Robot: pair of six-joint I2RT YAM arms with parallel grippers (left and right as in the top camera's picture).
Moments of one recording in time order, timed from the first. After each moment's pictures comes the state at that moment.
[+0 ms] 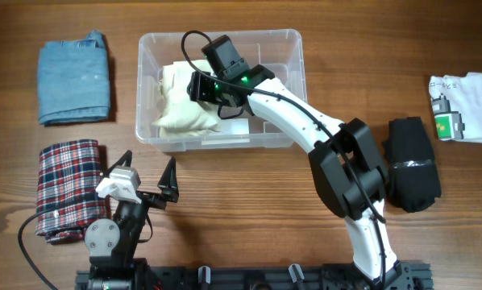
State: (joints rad) left arm 0.01 0.01 0.01 -0.05 0.24 -0.20; right arm 0.65 2.22 1.77 -0.46 -0.18 0.67
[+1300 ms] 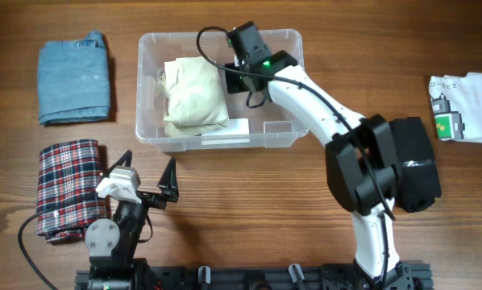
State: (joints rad) left arm 0.01 0.01 0.01 -0.05 0.24 -0.20; right arm 0.55 2.21 1.78 -0.60 0.00 0.34
